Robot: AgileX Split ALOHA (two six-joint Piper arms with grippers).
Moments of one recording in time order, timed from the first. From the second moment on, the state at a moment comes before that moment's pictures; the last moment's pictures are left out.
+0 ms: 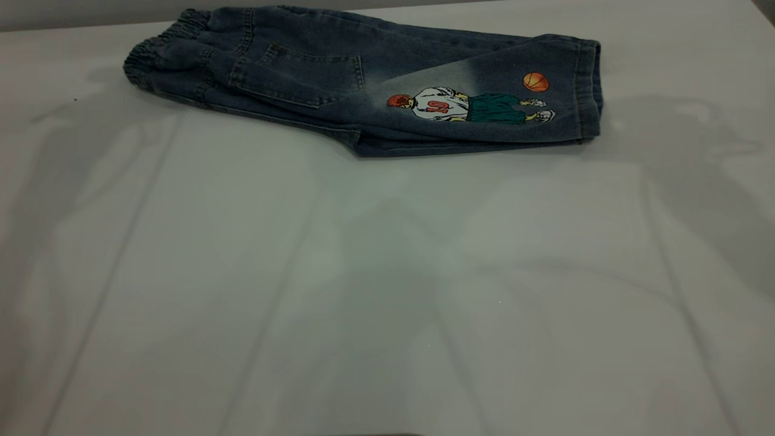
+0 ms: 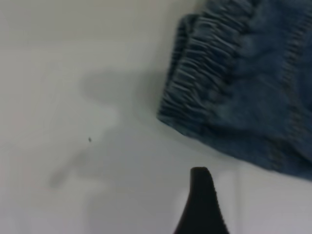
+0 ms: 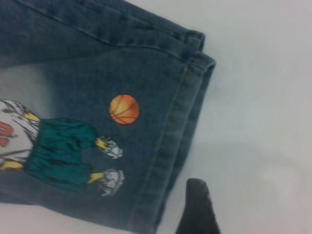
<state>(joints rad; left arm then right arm) 0.04 2.15 -1.82 -0.18 0.73 0.12 0.18 1.85 -1.21 -0.19 0.42 0.31</state>
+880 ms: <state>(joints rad) 0.05 2.54 -2.07 -0.28 0.58 0.14 0.18 1.85 -1.21 -0.04 0.45 0.31</state>
